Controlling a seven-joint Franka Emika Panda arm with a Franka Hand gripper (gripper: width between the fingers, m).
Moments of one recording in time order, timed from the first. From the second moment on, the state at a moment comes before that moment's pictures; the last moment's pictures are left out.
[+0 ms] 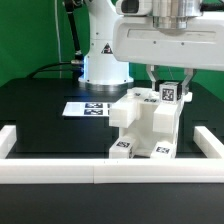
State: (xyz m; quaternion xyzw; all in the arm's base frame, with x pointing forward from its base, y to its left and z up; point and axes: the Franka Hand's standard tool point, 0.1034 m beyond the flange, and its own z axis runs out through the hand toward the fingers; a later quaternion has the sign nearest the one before) arm 0.580 0.071 0.115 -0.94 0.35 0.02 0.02
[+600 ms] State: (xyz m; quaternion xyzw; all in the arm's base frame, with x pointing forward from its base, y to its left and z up) arm 0.580 0.078 0.114 -0.82 0.57 0.02 0.02
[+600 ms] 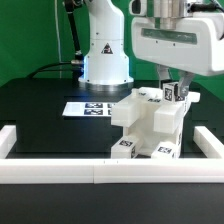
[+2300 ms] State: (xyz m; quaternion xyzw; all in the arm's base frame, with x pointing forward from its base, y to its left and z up) arm 0.581 0.086 0.117 -1.00 0.09 0.01 0.02
